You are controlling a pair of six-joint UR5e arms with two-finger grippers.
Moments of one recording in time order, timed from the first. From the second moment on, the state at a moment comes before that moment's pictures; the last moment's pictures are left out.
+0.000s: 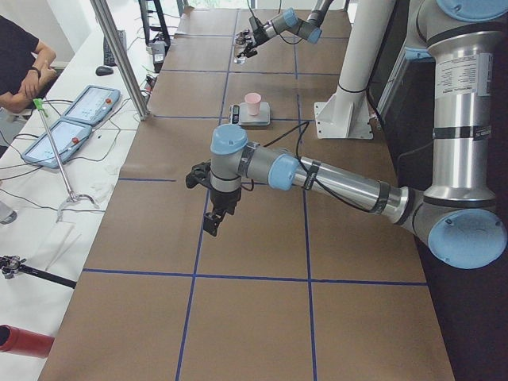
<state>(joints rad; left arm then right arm) -1.49 -1.50 -1.81 -1.59 -2.17 0.21 0.41 -1.35 1.97 -1.06 0.76 0.44</state>
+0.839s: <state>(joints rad) -1.50 -1.50 -1.73 -1.70 -2.18 0.22 0.23 -1.24 1.83 -1.23 0.47 0.42</state>
